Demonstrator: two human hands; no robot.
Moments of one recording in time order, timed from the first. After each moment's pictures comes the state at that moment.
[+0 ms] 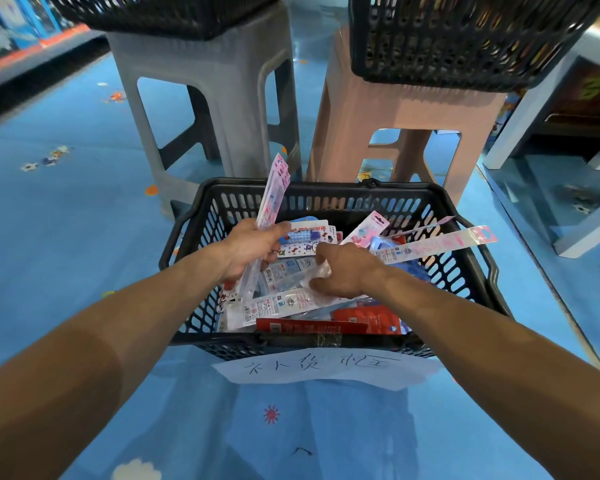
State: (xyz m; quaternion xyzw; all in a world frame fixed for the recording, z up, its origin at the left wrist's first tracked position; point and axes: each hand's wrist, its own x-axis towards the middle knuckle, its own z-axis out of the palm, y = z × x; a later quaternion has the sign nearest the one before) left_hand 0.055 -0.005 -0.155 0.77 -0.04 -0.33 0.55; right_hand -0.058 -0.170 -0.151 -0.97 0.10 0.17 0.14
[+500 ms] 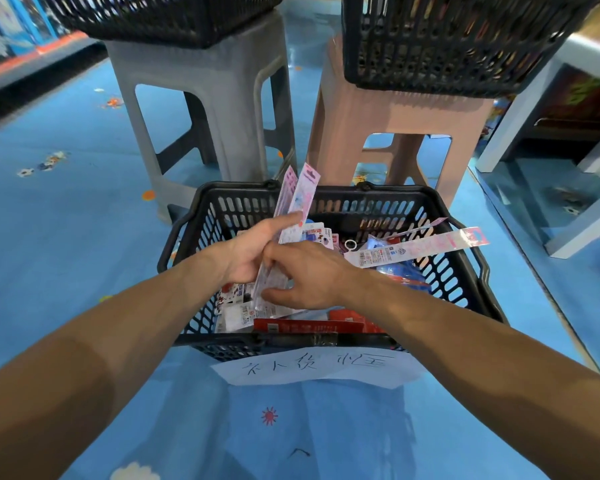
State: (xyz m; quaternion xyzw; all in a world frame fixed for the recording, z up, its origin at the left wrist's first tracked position) left_hand 0.047 -0.008 -0.141 0.63 -0.06 -0.51 0.58; right_hand -0.063 -0.124 -0.127 -0.98 -0.13 0.02 0.17
